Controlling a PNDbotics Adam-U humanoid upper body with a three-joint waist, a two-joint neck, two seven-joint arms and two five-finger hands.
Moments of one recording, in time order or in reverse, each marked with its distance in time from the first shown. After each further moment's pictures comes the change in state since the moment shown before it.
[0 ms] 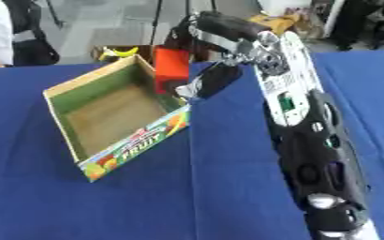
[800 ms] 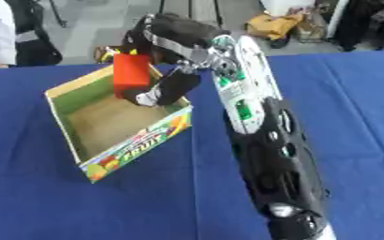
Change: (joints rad) left arm -0.002 -0.001 -0.006 0.000 0.003 -0.002 -0.006; right arm -0.034 0.144 0.001 -0.010 0.150 0.041 -0.070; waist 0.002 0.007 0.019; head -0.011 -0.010
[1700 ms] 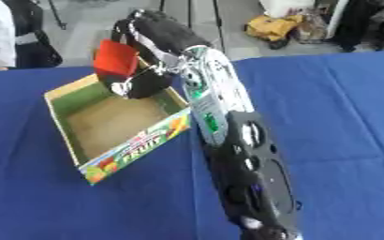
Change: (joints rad) left arm 0.000 -0.008 0.000 0.000 0.006 -0.001 -0.005; right arm 0.000 0.096 0.008 0.035 0.220 0.162 -0.180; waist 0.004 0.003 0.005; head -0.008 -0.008
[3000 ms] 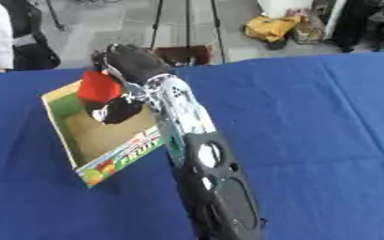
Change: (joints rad) left arm -0.001 -0.001 0.000 0.000 0.000 0.000 -0.006; right arm 0.010 0.131 -0.020 0.124 0.244 0.035 -0.067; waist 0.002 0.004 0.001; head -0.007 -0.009
